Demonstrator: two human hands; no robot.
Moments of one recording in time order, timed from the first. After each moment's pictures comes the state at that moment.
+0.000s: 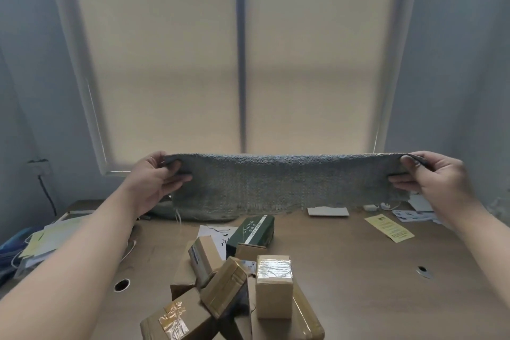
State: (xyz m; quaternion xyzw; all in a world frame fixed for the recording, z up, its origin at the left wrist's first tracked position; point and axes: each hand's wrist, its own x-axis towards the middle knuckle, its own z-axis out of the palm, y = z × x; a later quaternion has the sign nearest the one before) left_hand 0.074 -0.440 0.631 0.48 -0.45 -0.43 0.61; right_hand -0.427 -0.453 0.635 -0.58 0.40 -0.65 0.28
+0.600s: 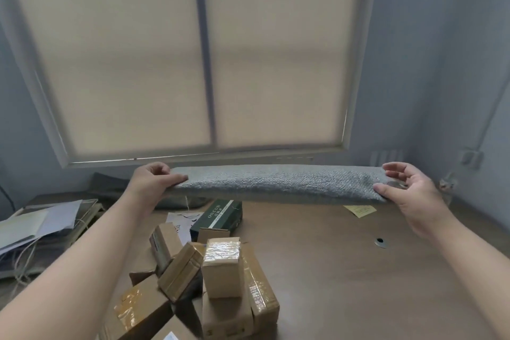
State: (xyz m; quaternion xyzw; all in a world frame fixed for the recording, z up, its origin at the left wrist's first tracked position) left_hand -0.040 -0.478 0.574 0.56 -0.44 -0.40 0.58; right_hand -0.537 -0.462 0.558 -0.55 0.50 -0.59 0.30
